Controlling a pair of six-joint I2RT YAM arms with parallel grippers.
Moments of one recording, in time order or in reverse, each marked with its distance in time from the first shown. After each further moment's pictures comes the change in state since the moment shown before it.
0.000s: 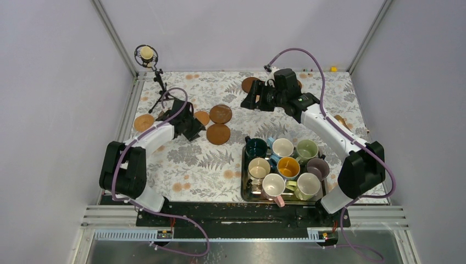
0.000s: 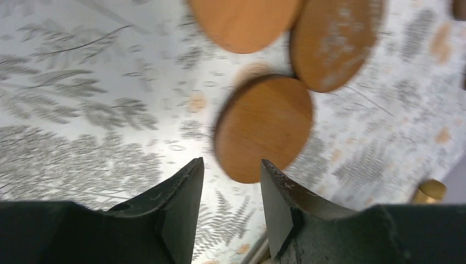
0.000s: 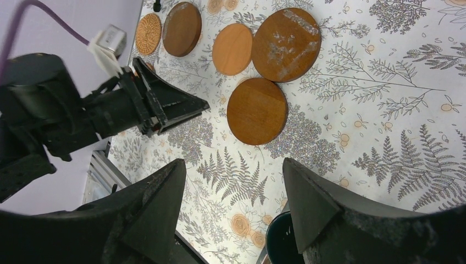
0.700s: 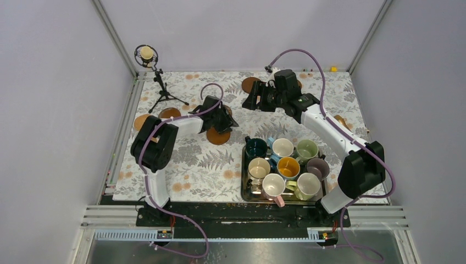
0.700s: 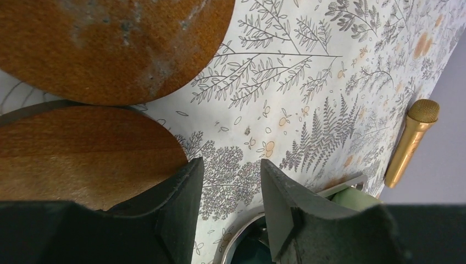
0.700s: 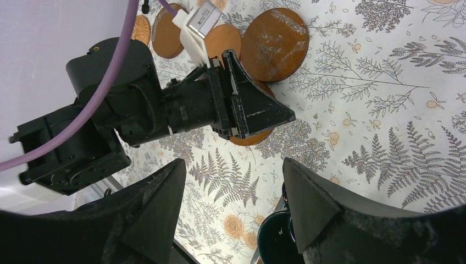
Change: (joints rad) left arm -0.199 0.365 0.229 0.319 0.194 0.042; right arm -0.005 0.000 -0.013 0.000 0.025 -0.010
